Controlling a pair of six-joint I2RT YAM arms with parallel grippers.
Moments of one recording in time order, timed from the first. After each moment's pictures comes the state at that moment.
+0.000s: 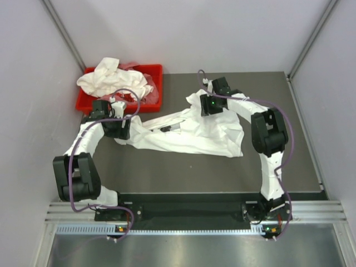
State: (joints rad) left arm 0.12 1.47 1.02 -0.58 0.22 0.28; right arm 0.38 2.14 1.66 -0.44 -0.19 0.09
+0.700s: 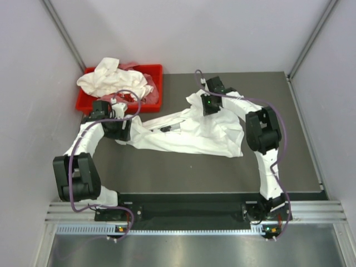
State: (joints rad) left arm 0.12 1.47 1.02 -0.61 0.23 0.30; right arm 0.41 2.23 1.79 -0.53 -0.09 0.15
